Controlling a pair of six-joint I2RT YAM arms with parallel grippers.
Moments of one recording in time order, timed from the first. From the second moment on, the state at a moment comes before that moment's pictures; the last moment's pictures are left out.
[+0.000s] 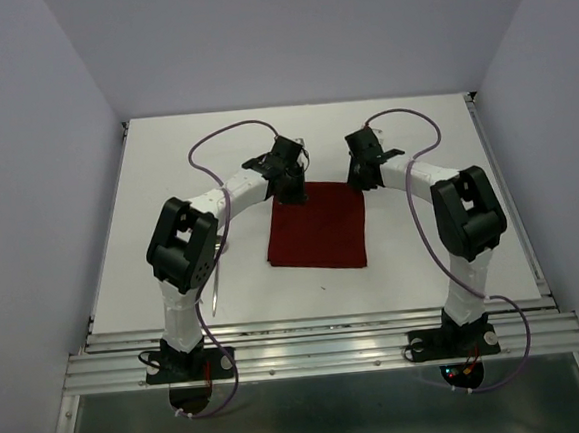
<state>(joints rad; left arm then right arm) -0.62 1.96 1.49 -0.47 0.05 -0.50 0.39 1.93 1.35 -0.33 0.24 0.55</state>
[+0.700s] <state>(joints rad) -0.75 1.90 1.52 -0.53 -0.09 -0.49 0.31 1.70 1.27 -0.32 0.25 0.55</state>
